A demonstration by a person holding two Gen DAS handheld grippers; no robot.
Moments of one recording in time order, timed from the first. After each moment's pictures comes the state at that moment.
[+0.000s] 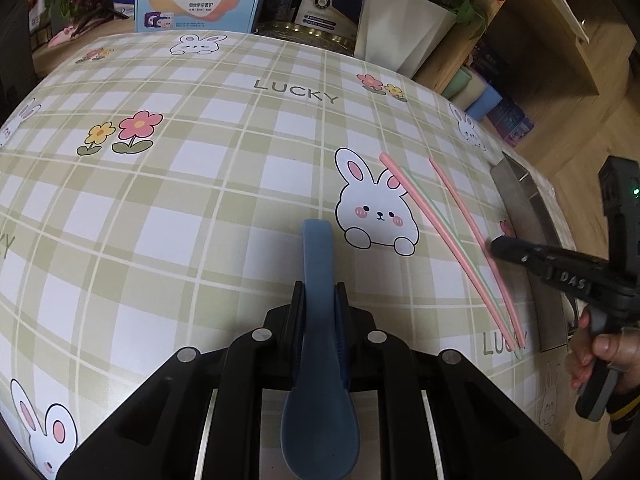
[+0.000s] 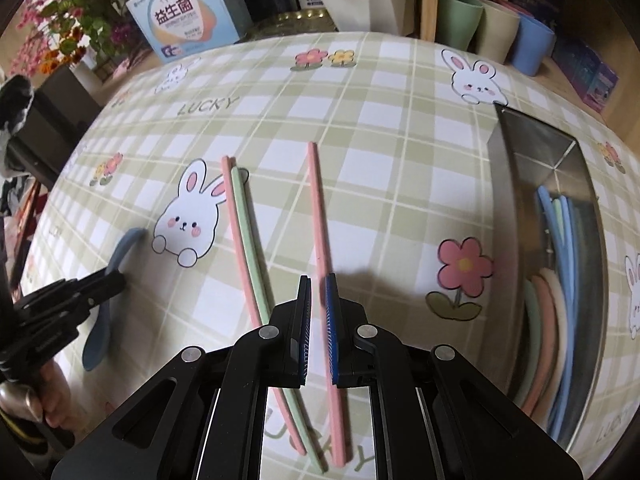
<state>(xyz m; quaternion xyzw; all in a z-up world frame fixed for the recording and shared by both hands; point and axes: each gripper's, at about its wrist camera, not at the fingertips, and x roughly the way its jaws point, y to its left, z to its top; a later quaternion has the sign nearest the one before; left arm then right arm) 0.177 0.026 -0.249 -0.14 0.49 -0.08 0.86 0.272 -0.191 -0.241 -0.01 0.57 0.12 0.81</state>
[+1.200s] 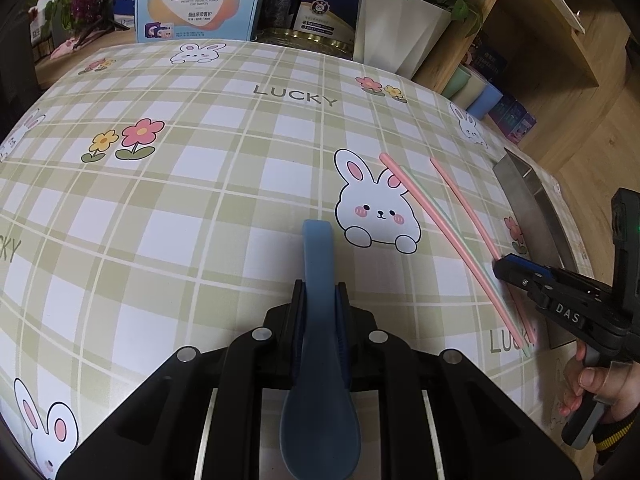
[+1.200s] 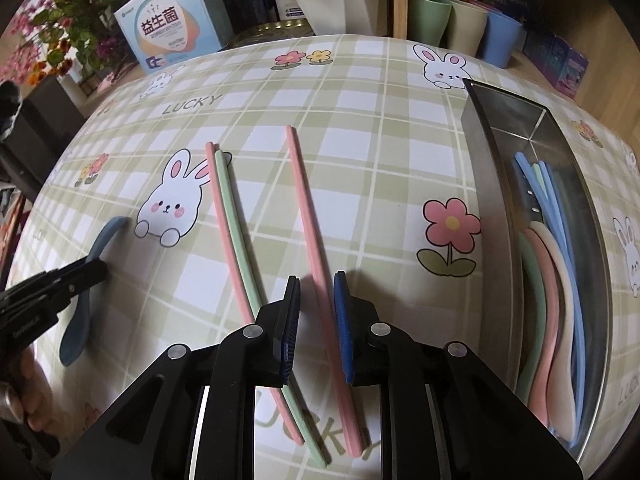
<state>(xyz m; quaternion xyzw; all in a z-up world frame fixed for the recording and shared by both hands) 0.174 0.020 -0.249 -0.11 0.48 -0.07 0.87 0.241 -0.199 -0.249 -0.01 0.53 0.08 0.84</state>
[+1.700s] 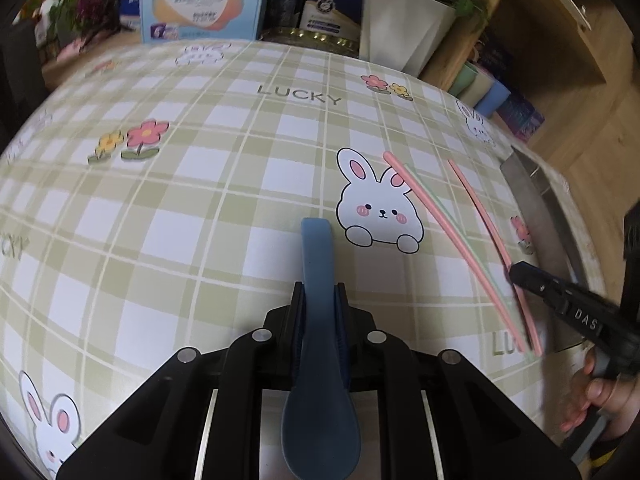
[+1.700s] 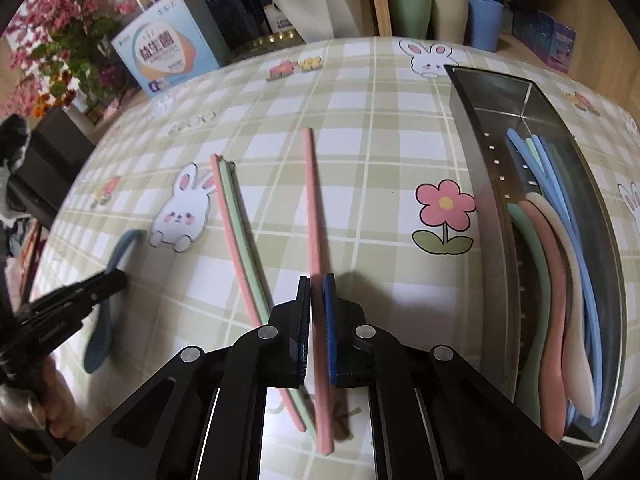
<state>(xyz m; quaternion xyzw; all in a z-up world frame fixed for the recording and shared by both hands) 0.176 0.017 -0.248 -0.12 0.49 -0.06 0.86 0.229 -0.214 -0.243 0.06 0.52 0.10 0.85</state>
